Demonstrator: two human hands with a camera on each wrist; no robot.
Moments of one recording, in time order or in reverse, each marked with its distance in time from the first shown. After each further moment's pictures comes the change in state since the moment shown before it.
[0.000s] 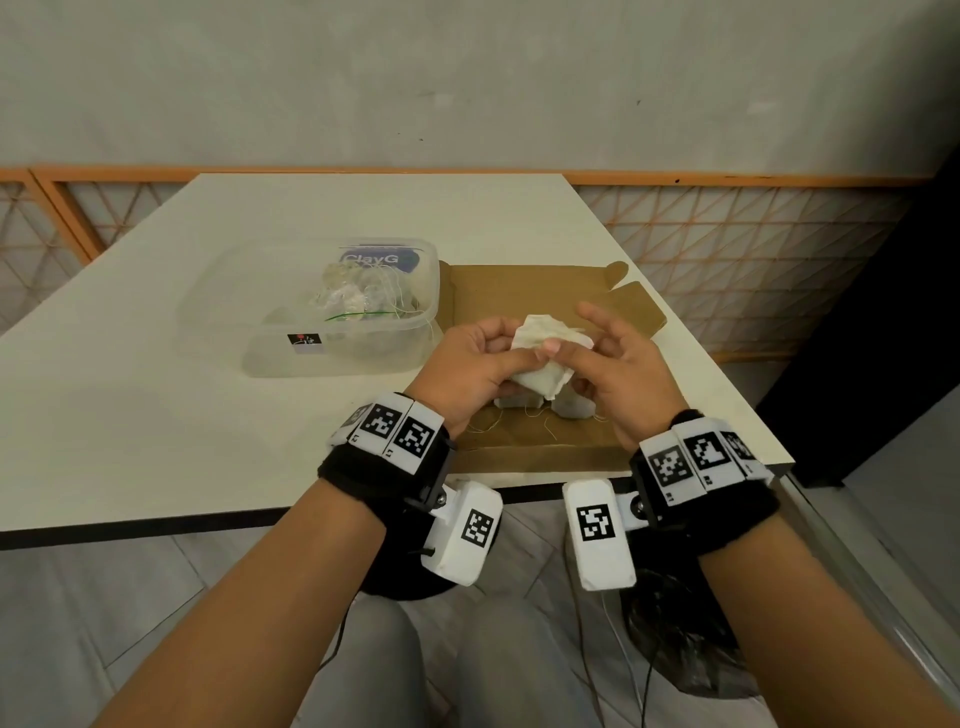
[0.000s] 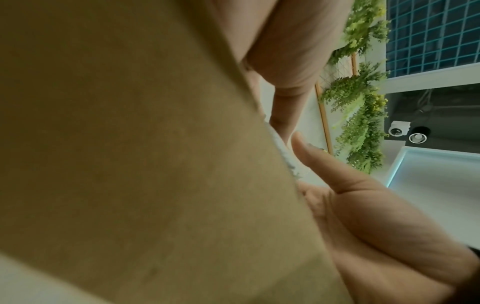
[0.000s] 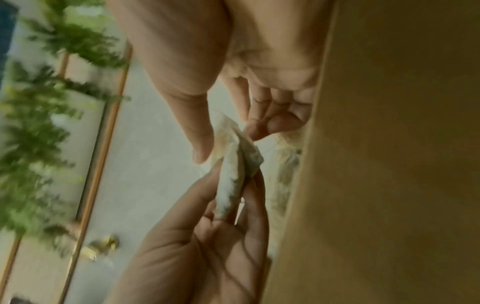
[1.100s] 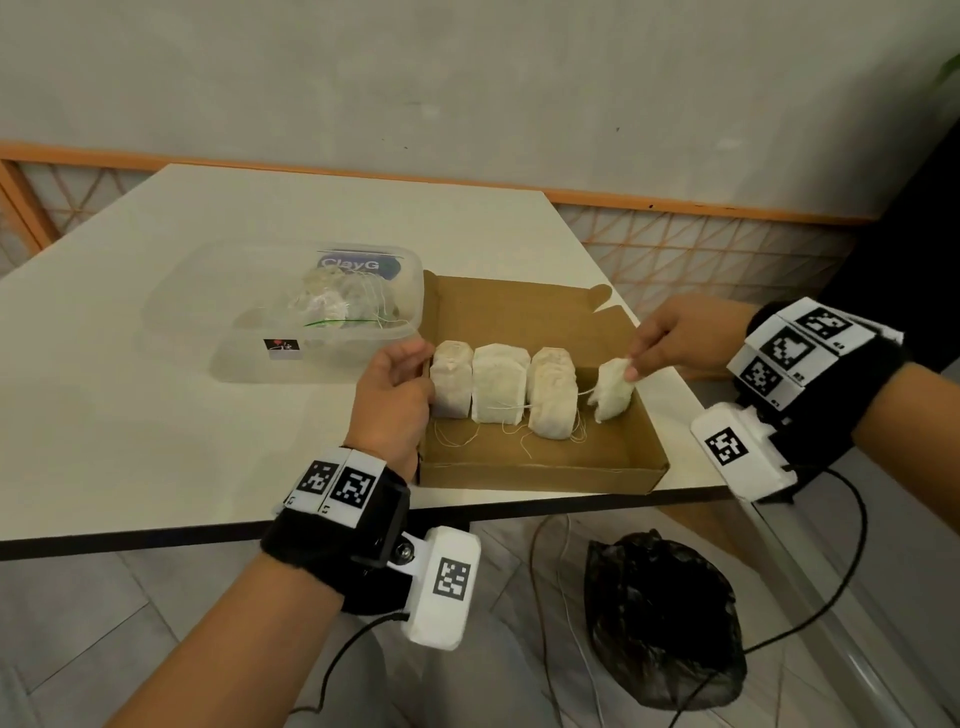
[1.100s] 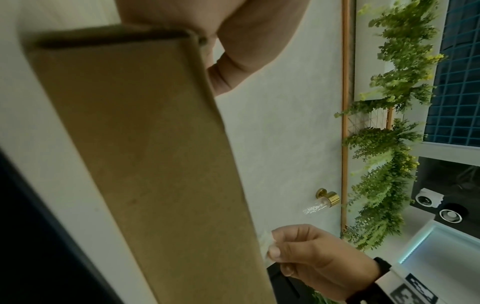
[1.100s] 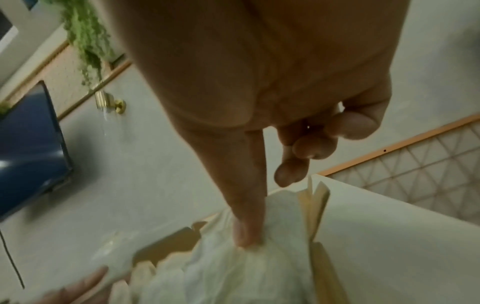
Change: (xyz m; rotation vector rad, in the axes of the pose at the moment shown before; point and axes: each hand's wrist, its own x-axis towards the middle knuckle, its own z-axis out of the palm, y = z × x) left_hand -0.013 -0.018 -0.024 -0.160 0.523 0.032; right_hand 0.049 -0.076 -0.074 -1.292 -0.317 0.167
